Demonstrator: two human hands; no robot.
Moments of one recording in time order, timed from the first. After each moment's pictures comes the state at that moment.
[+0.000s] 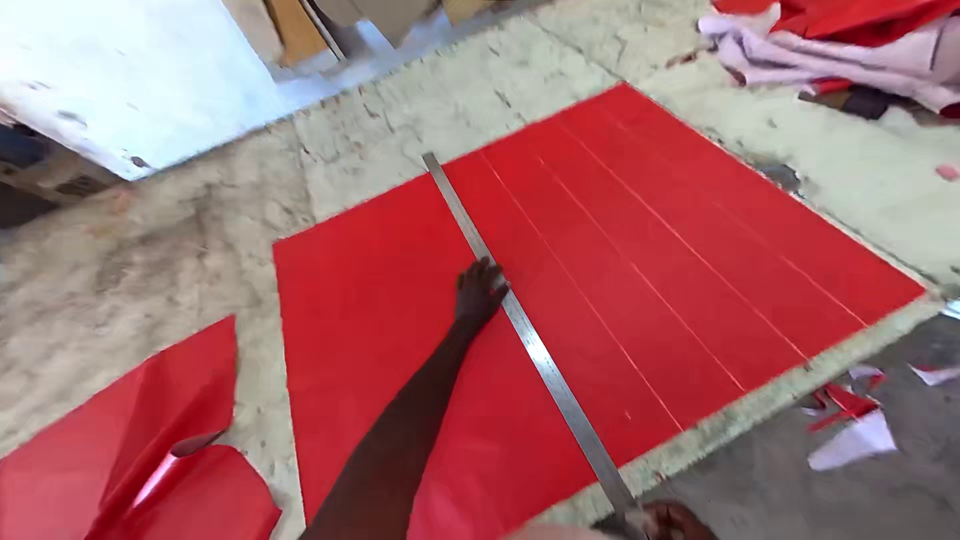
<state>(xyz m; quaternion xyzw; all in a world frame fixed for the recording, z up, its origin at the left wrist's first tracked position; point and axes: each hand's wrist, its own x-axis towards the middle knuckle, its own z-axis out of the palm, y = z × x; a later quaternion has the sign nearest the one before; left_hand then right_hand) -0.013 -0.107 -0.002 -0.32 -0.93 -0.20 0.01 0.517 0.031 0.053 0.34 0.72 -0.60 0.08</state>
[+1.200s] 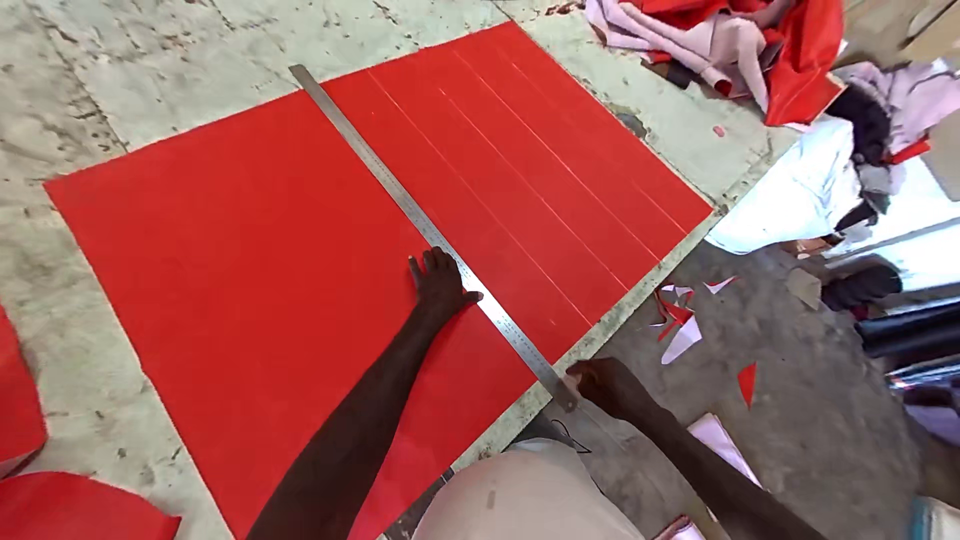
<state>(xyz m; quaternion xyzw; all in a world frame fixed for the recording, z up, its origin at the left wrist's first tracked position) 0.136 -0.108 0.043 -0.35 -0.92 -0.03 -0.15 0.470 0.049 0.084 0.20 0.92 -0.30 0.16</state>
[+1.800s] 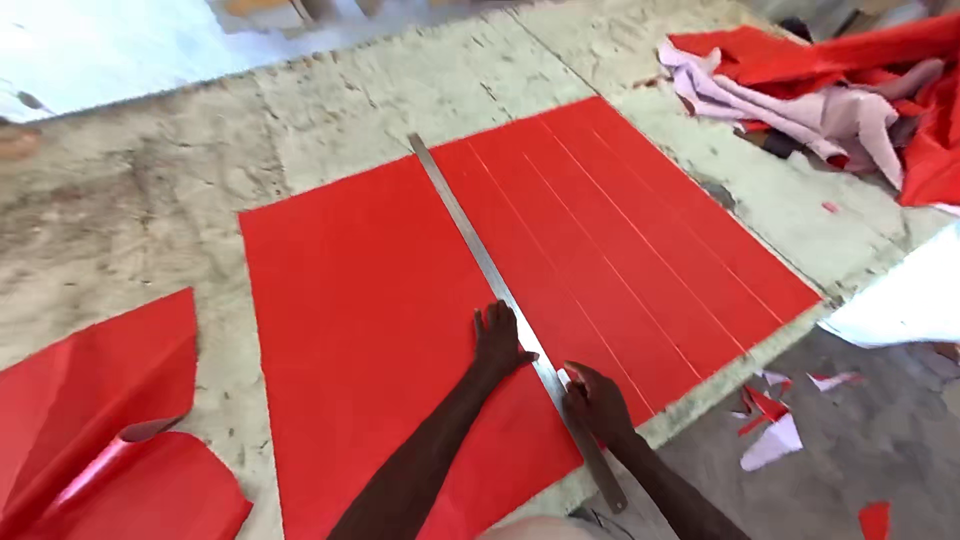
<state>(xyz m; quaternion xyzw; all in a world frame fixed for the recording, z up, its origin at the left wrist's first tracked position) 0.140 -0.114 0.052 -0.33 -0.93 -0.08 -0.16 0.330 0.036 0.042 0.15 0.94 -0.32 -0.03</state>
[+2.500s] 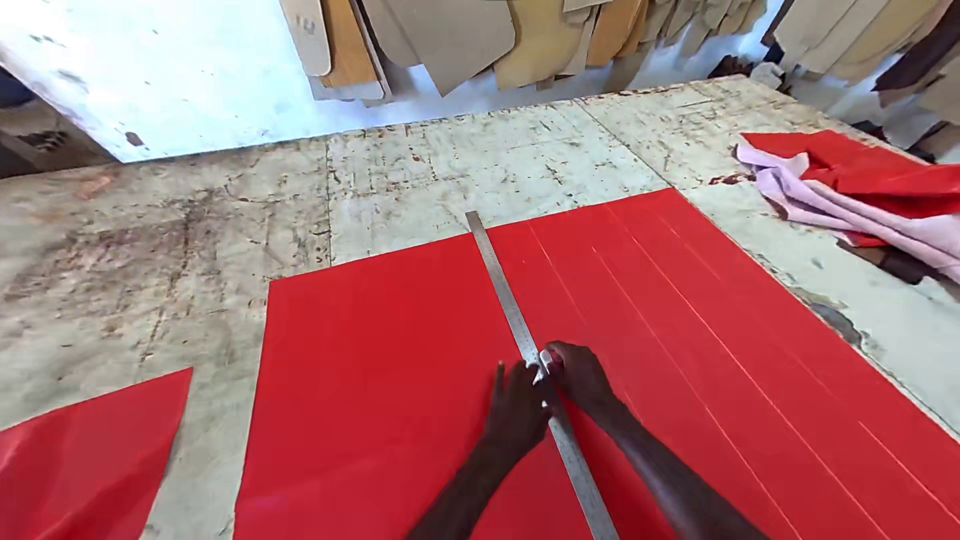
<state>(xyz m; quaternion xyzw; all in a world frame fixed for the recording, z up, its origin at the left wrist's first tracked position) -0.017 -0.118 0.057 -0.35 -0.91 -0.16 -0.16 -0.019 0.054 0.049 0.06 0.96 -0.28 0.00</state>
